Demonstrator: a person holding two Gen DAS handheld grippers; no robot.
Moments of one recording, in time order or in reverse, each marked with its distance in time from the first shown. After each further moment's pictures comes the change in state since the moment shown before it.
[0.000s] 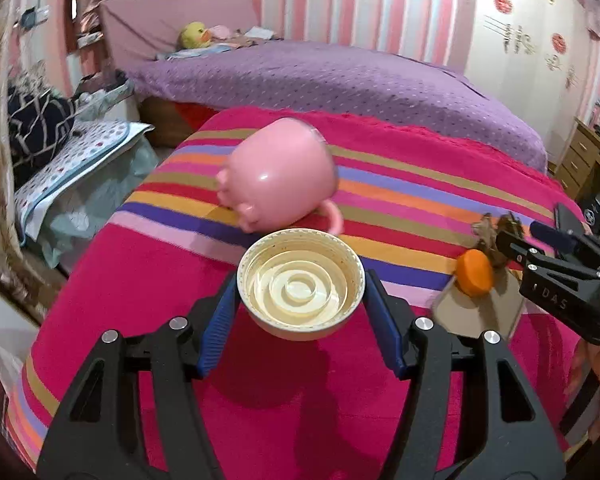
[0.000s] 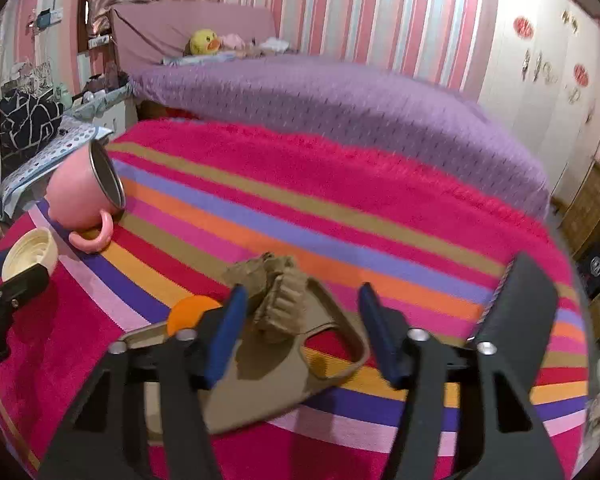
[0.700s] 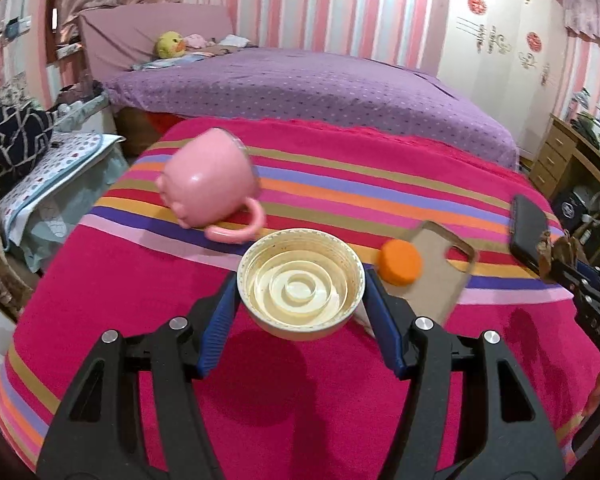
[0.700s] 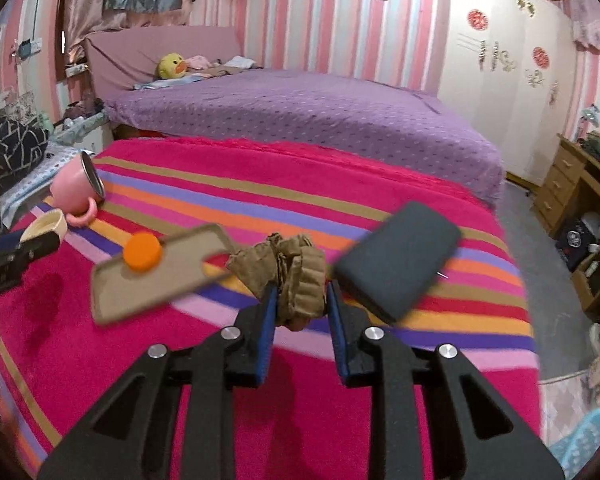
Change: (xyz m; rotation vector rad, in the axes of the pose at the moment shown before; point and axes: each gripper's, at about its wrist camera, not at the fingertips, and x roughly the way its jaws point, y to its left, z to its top) left arm -0.028 -0.049 -0.015 0.045 -0.028 -0.103; right arm -0.094 -0.085 -0.068 0.082 -0.075 -0.101
